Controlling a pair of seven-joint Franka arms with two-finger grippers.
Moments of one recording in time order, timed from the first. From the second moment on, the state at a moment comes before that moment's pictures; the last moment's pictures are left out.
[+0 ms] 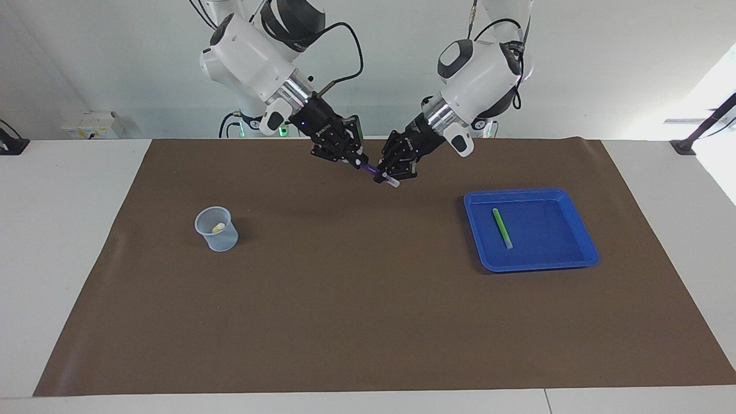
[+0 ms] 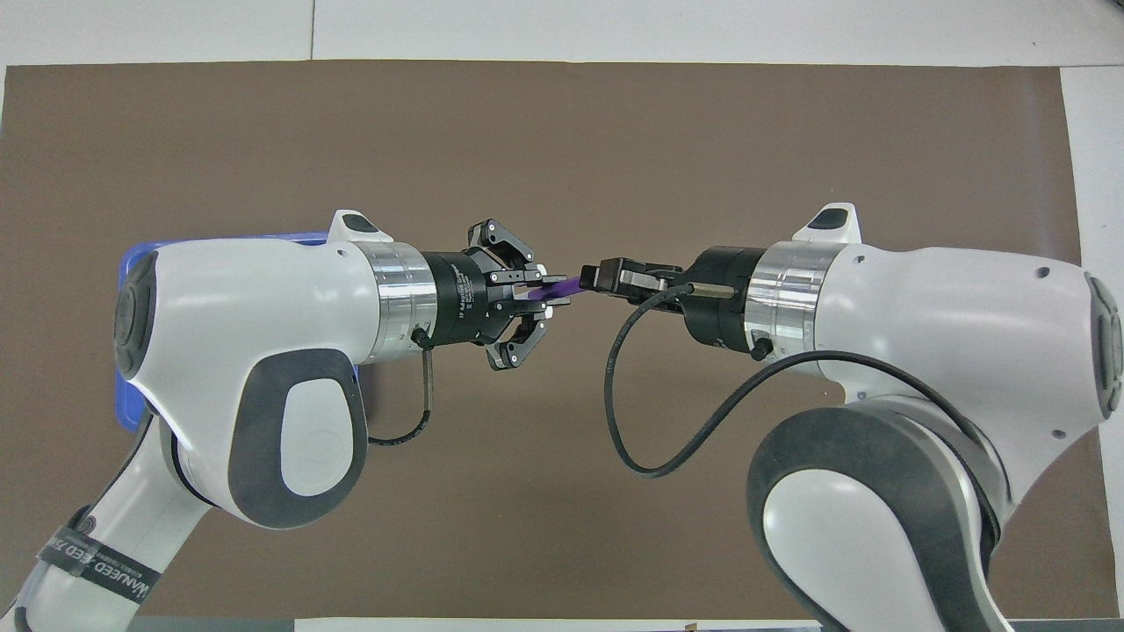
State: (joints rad) left arm -0.45 -0.01 -0.15 -1.96 -0.78 2.35 -1.77; right arm 0.30 -0.10 0.13 -2.00 0.79 2.34 0.17
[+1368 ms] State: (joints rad) left arm -0.12 -0.01 -0.13 -2.00 -0.57 2.13 -1.15; right arm 0.00 -0.19 0.11 -1.99 0.29 1.82 -0.03
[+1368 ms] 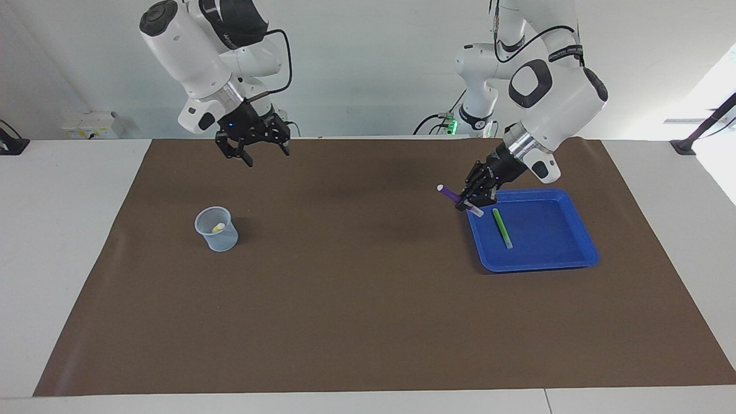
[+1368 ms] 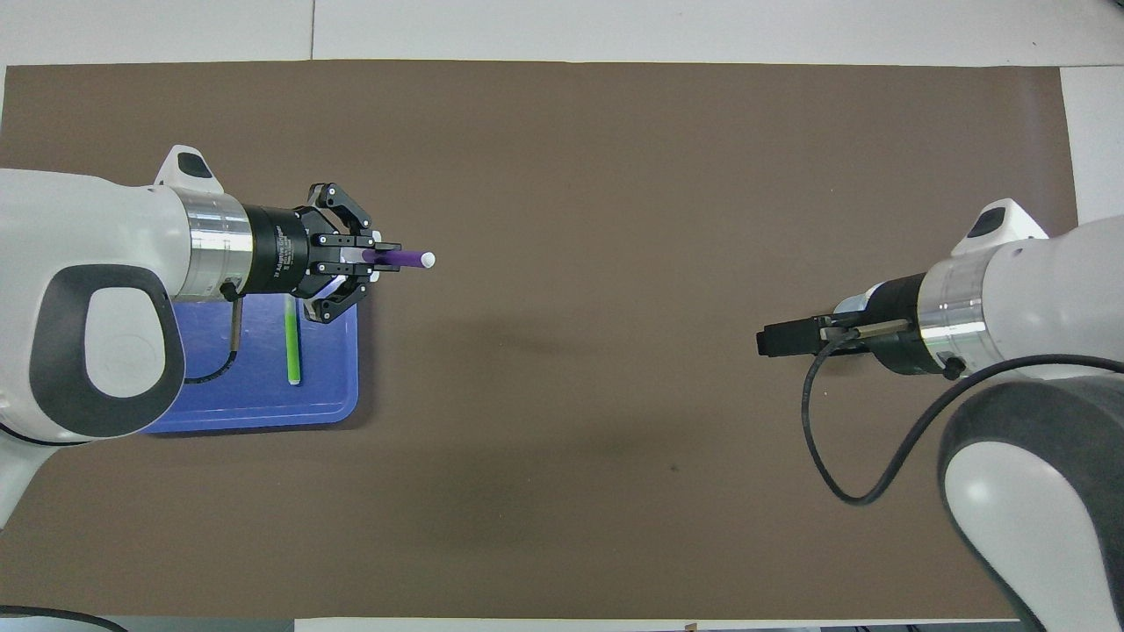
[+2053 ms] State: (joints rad) left arm 0.09 0.05 -0.13 -2.04 -0.23 2.01 -0.26; right arm -0.11 -0.07 0.11 -1.93 0.15 1.86 -0.16
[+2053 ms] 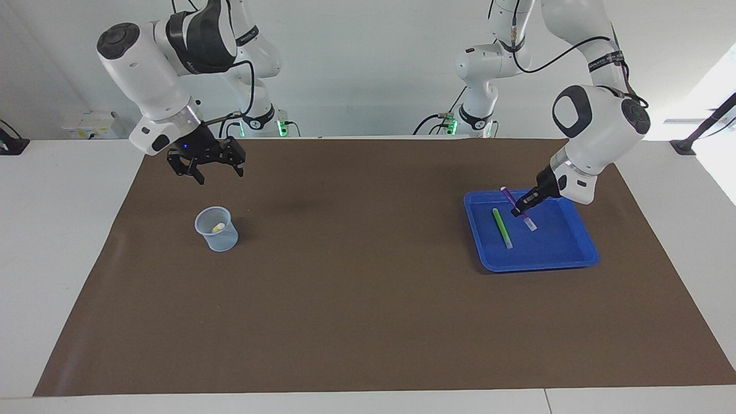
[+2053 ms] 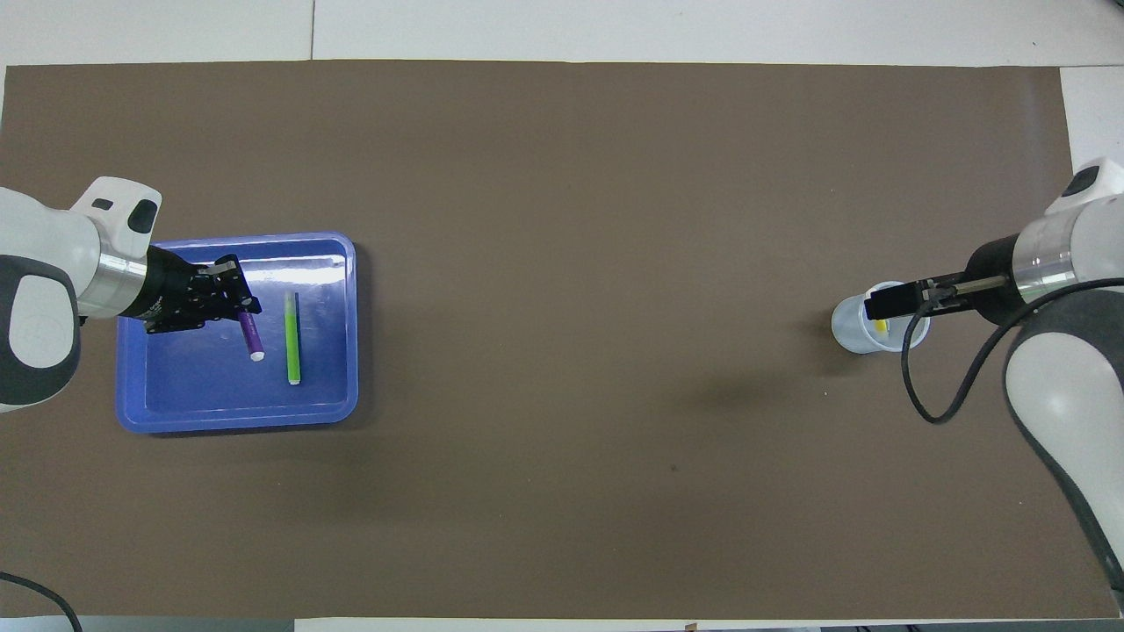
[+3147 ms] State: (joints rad) left arm 0.09 0.11 -0.14 -2.12 0.02 2.14 0.01; right arm -0.09 0.07 0.12 -2.01 -0.03 2.05 -0.80
